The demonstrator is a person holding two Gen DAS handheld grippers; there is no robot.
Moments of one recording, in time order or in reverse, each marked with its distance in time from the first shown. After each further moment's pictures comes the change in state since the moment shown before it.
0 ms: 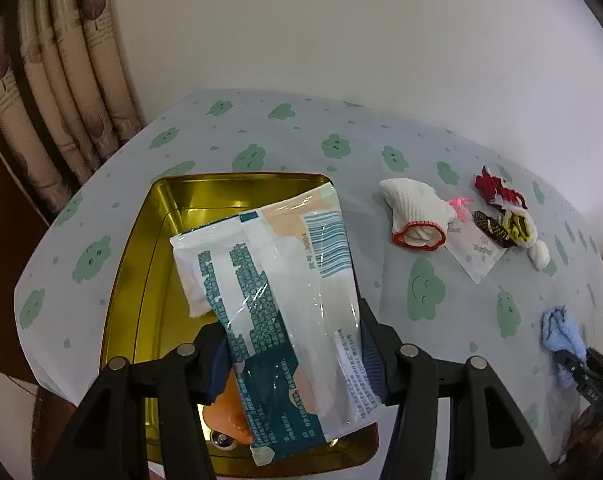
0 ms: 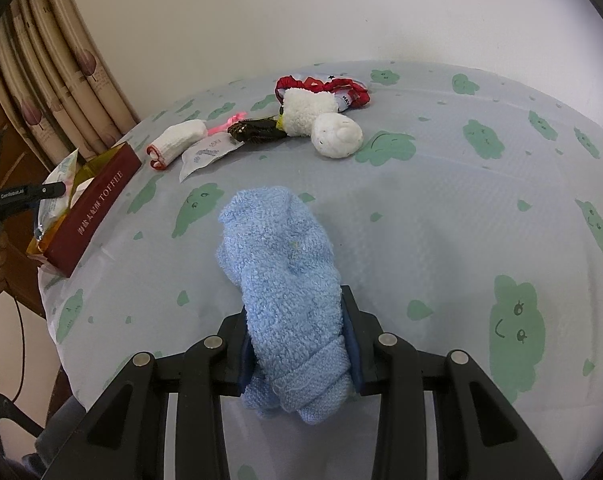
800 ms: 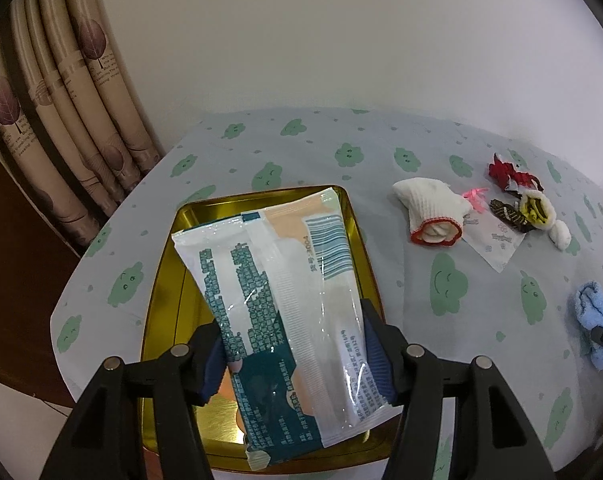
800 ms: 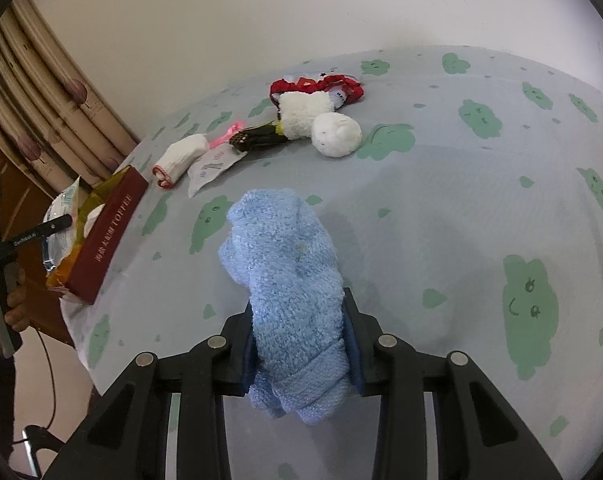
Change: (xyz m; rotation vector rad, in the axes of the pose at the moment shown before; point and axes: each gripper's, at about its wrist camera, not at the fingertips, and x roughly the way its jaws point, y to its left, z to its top) left arm -0.013 -0.009 -0.003 0.094 -0.050 0.118; right arm -0.007 0.000 0.006 0.132 0.022 0.065
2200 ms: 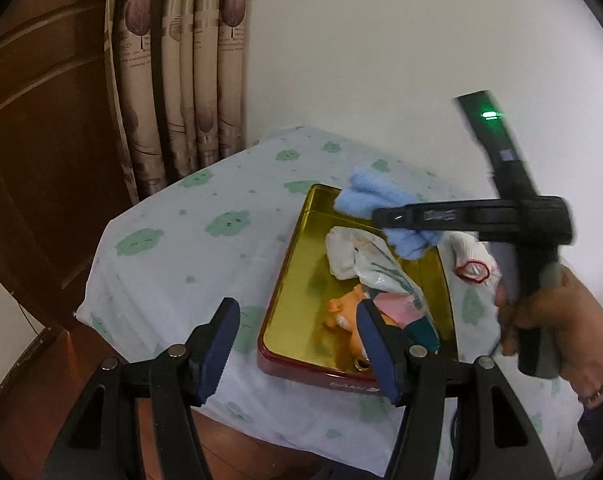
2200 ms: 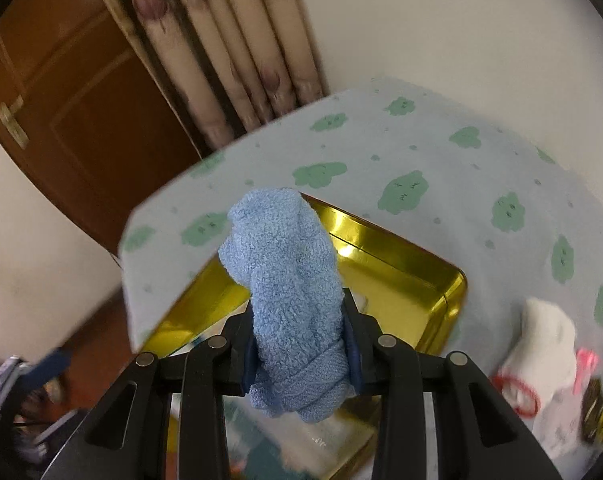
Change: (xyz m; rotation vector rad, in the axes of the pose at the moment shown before) left arm -0.081 0.105 -0.086 -0.377 -0.137 0.017; right arm 0.184 0.378 0.117 -0.585 0.233 0.216
